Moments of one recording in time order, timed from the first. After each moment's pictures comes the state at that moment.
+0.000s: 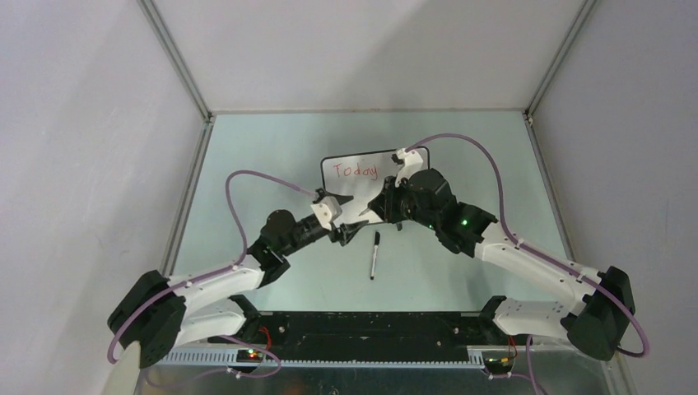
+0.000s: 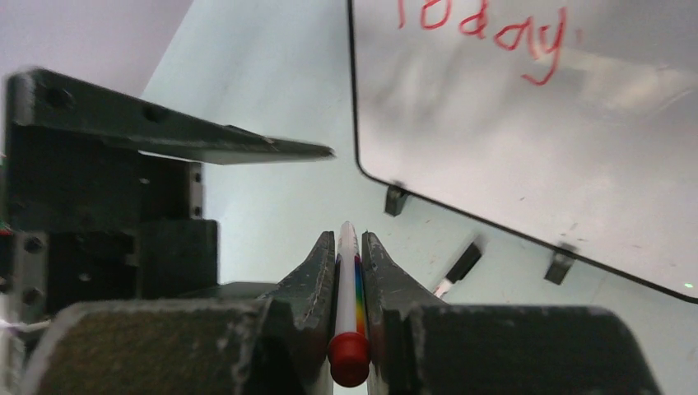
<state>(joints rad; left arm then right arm) -0.76 1.12 0.39 0.77 0.31 0.16 0.84 1.17 0.98 -0.21 0.02 0.47</state>
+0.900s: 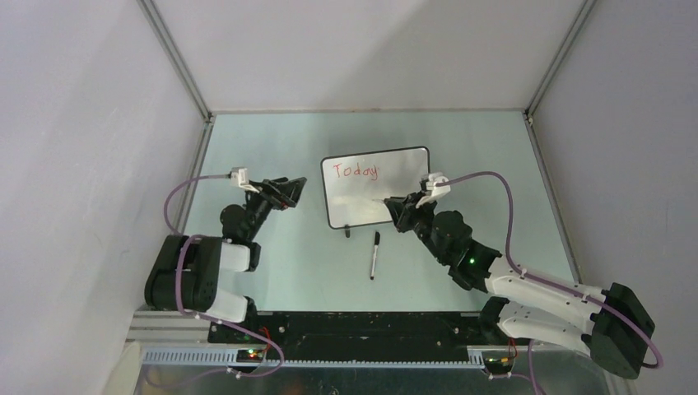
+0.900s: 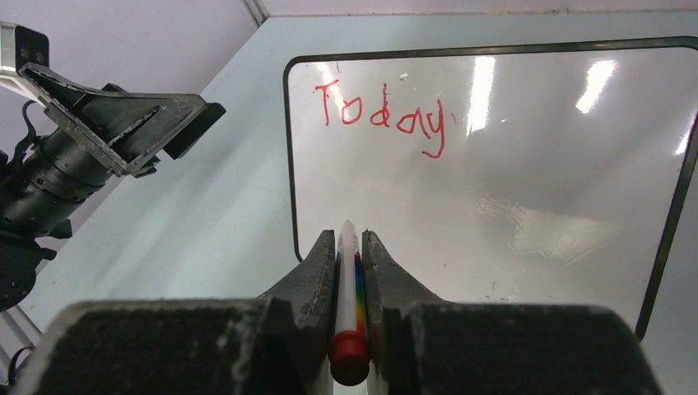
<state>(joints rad) -0.06 1.43 0.24 1.35 0.40 -0.69 0.92 0.98 0.55 0.38 0.38 0.35</state>
